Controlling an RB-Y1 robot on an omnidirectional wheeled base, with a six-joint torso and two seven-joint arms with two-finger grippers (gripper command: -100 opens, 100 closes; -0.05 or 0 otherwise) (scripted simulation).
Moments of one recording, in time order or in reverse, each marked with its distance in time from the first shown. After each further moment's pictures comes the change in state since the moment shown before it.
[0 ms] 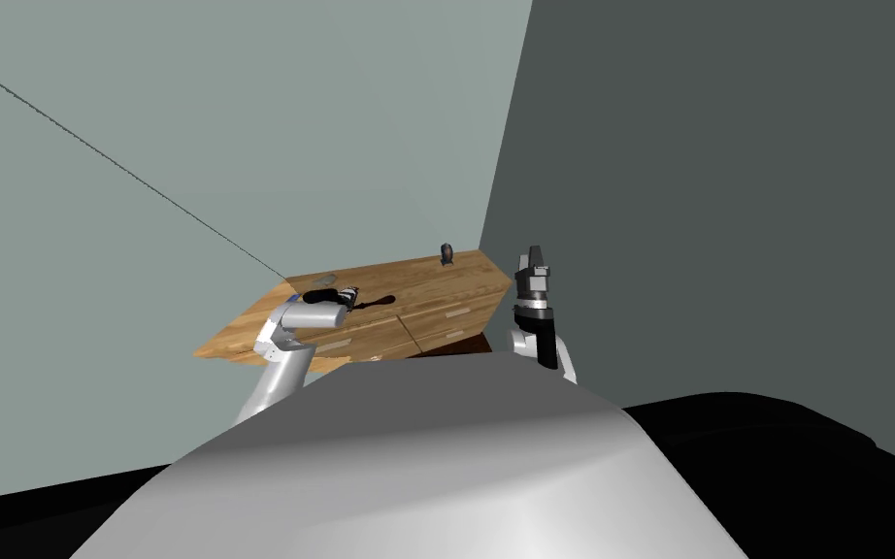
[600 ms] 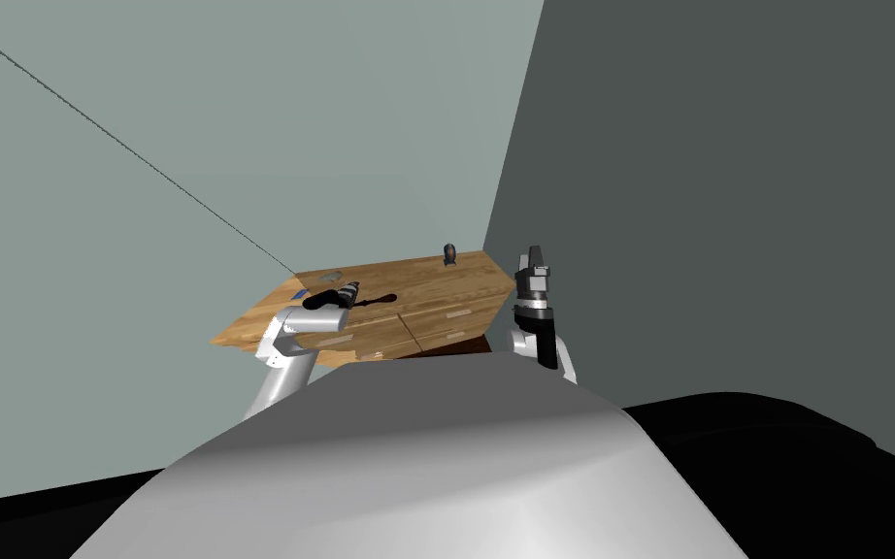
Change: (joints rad) left arm 0.037 -0.038 -0.007 -0.039 -0.068 -0.155 -0.024; right arm 0.000 0.000 0.000 0.000 0.000 0.000 0.000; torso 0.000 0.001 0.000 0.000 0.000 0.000
